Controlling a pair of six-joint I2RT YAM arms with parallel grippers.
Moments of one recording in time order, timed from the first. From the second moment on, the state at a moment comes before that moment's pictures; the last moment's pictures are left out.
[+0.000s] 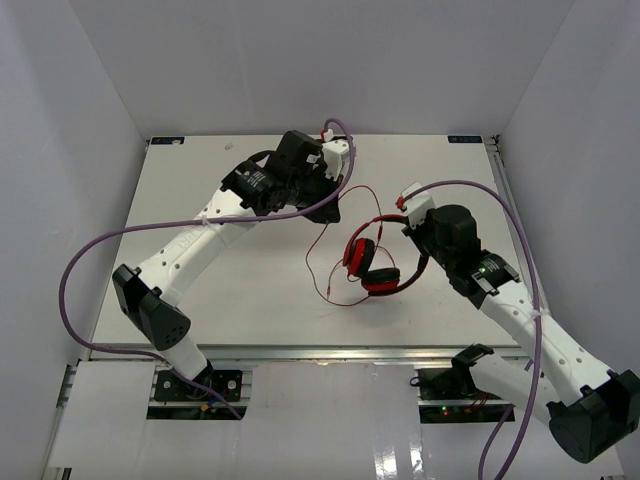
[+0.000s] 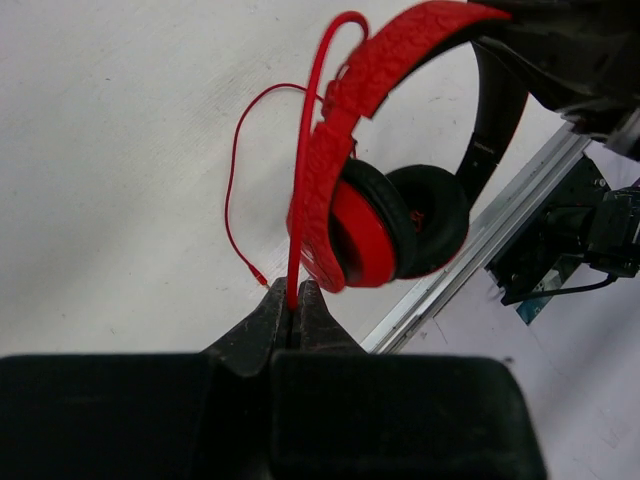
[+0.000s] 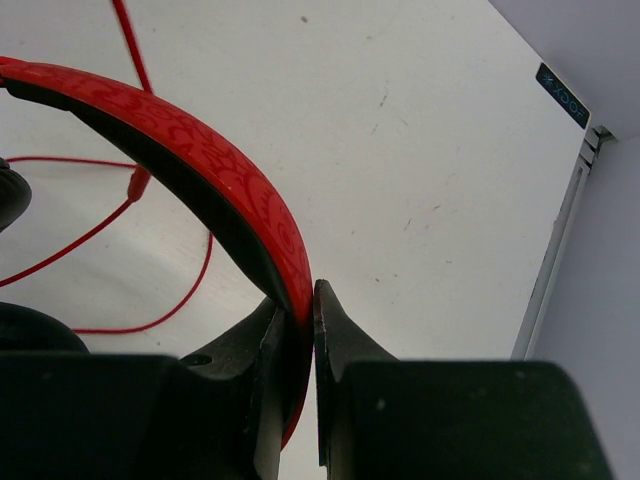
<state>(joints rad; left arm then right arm) -0.75 1.65 1.82 -0.90 0.22 -0.17 0.53 0.93 0.81 -0.35 0.16 -0.38</state>
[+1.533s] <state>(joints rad) -0.95 1.70 1.65 -0.56 0.37 -0.47 0.47 1.24 1.09 -0.18 0.37 0.08</state>
